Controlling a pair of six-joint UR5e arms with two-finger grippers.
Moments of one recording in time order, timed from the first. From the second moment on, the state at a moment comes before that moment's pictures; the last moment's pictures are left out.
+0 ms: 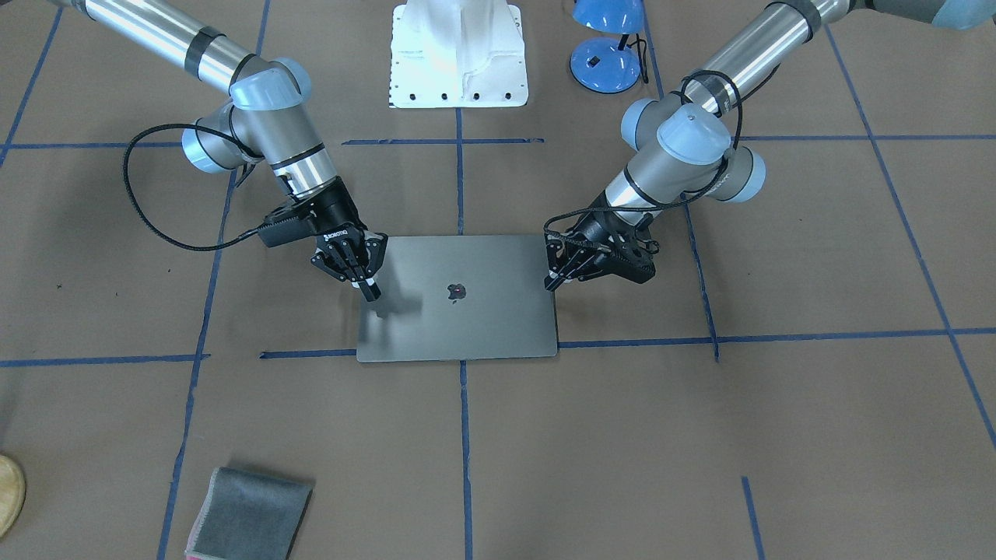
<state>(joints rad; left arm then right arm) -0.62 -2.09 -1.37 -2.57 -1.91 -1.27 0.48 -1.16 1.51 -0.63 1.40 1.48</state>
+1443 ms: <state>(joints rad) -1.04 -1.89 -1.66 -1.71 -2.19 -0.52 1.07 -1.43 1.83 -1.31 2.17 0.79</state>
